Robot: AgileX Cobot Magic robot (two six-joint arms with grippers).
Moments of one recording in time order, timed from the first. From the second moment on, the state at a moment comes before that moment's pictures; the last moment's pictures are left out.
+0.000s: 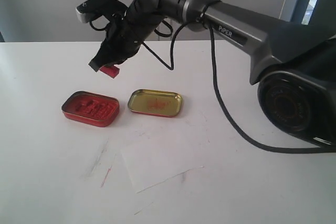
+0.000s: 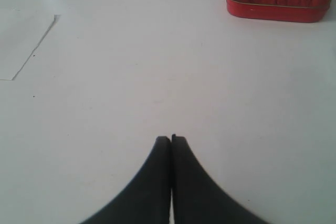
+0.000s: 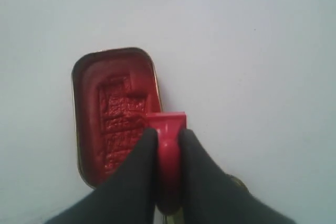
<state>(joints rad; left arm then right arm) 0.06 0.00 0.02 -0.15 0.52 0.26 0.63 2.36 -2.26 0.34 0.91 -0.56</state>
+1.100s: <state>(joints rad) 0.06 0.00 0.02 -0.15 0.52 0.26 0.70 2.51 -2.45 0.22 1.01 -0.37</state>
